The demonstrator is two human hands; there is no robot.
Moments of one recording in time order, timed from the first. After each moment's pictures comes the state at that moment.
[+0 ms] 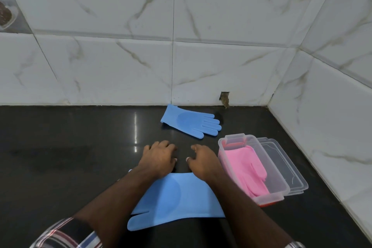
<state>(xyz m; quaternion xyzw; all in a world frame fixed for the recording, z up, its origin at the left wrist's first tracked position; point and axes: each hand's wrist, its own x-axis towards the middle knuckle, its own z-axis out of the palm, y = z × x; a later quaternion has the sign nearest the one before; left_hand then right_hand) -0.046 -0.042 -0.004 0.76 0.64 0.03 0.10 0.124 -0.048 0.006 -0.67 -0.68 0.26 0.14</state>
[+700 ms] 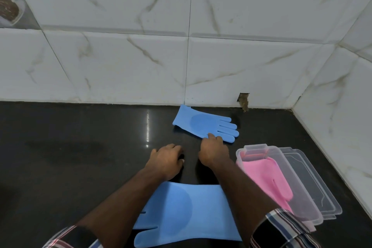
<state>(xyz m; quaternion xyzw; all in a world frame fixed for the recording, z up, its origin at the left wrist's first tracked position) -0.060 -0.010 -0.011 0.73 0.66 0.03 0.18 0.103 0.039 0.000 -0.68 -0.72 0.15 -0.05</state>
